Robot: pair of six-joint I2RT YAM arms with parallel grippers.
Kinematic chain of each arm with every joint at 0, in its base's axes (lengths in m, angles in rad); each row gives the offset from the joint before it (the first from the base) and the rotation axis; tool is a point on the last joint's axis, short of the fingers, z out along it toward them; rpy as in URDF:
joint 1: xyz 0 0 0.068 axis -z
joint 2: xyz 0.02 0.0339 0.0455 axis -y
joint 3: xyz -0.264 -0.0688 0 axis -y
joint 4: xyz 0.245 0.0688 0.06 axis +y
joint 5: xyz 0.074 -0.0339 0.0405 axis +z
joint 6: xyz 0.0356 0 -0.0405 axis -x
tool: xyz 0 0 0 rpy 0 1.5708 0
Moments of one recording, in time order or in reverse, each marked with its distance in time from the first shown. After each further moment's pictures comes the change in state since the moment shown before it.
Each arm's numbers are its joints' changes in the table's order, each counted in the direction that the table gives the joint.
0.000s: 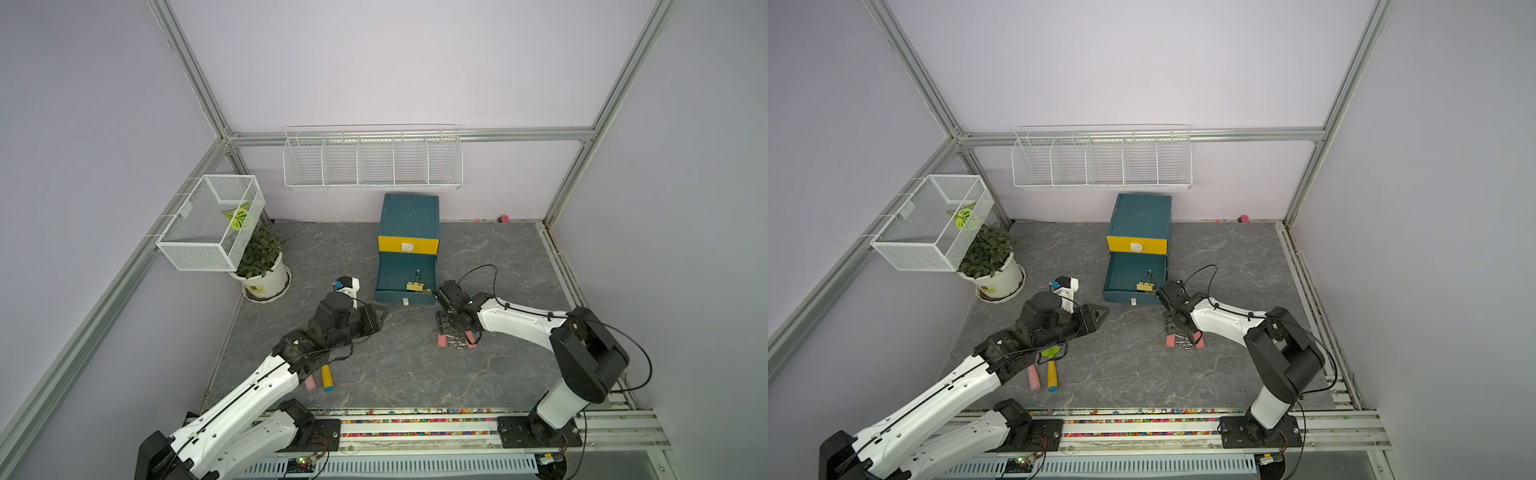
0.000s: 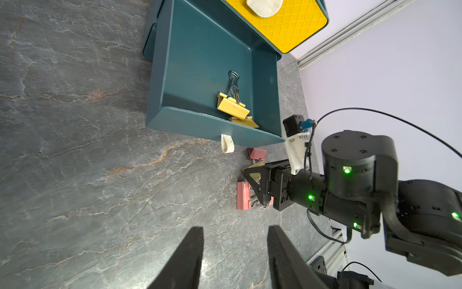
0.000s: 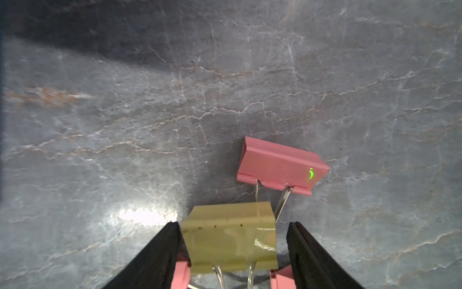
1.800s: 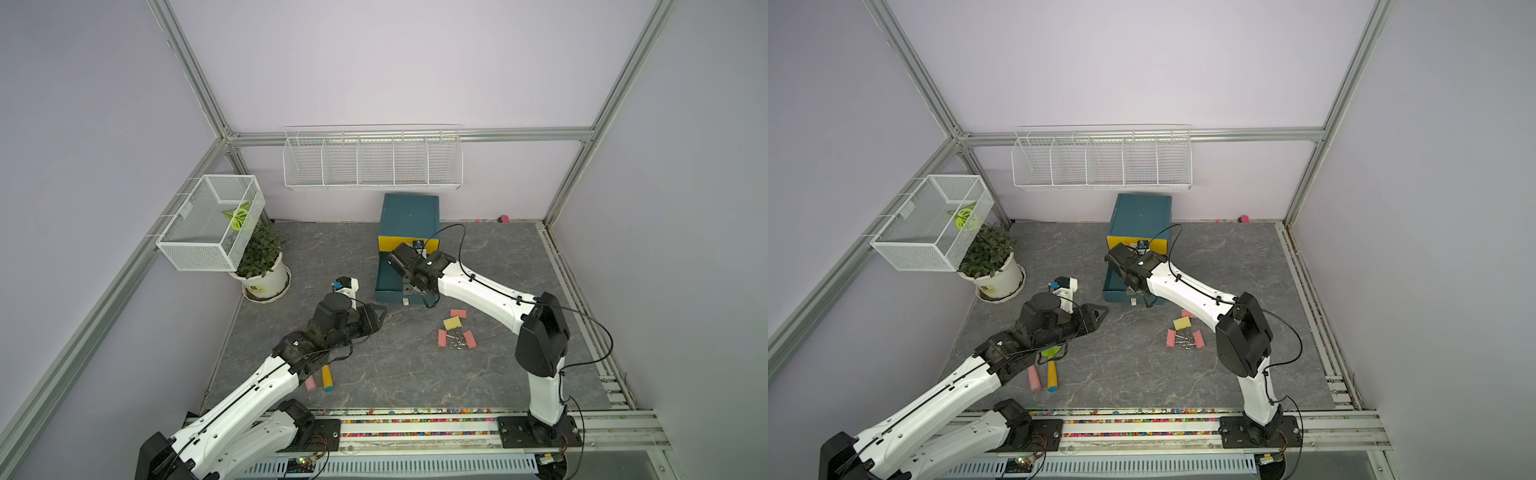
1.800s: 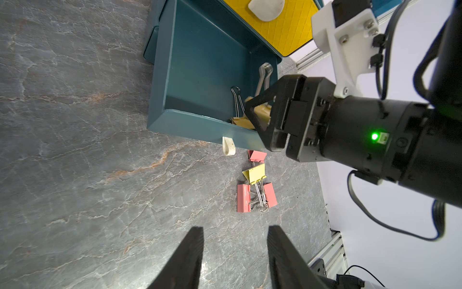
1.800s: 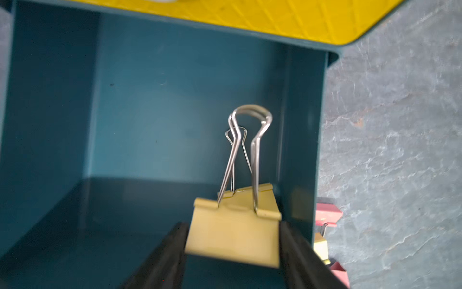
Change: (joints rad) left arm -0.013 0.006 -0.021 -0.027 -0.008 0.000; right arm -0.146 -0.310 0.819 0.463 -0.199 -0.214
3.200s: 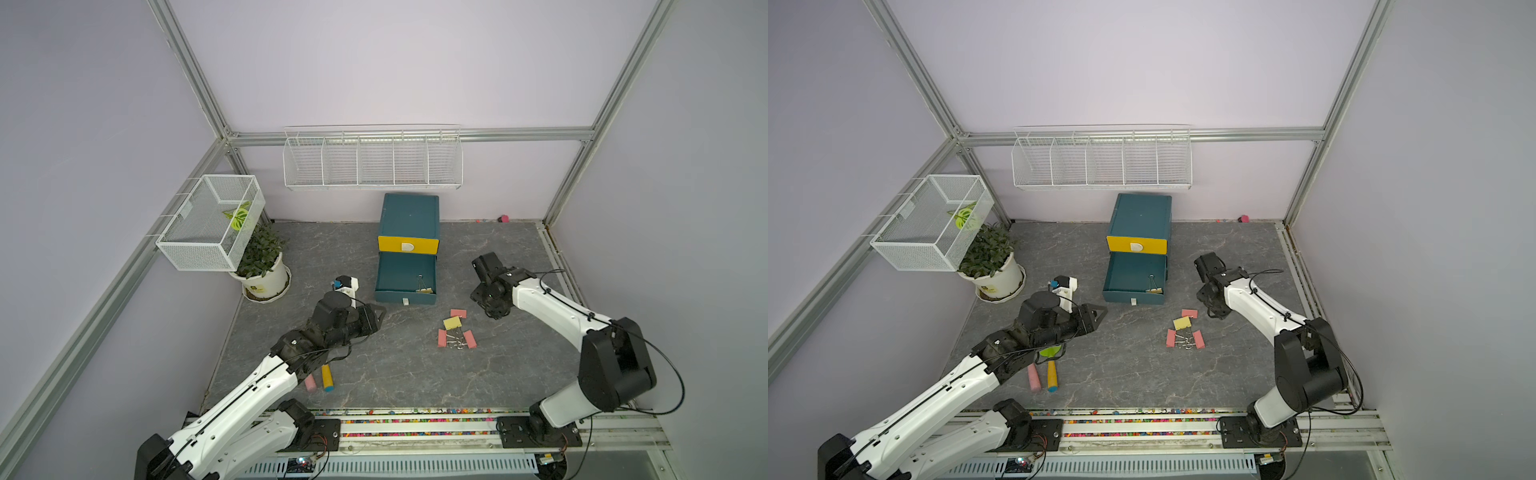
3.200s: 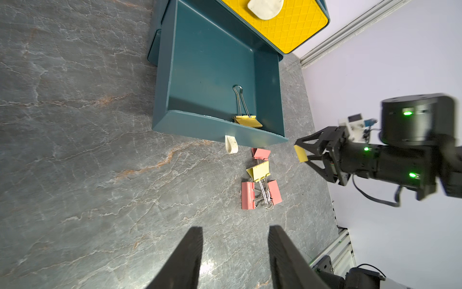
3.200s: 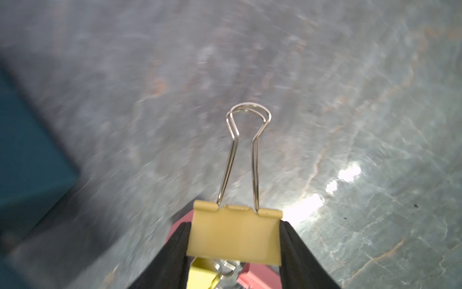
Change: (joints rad) left arm -0.001 0.000 0.029 0.047 0.007 -0.034; right arm 0.417 0.435 -0.666 -0.224 0.196 -0.380
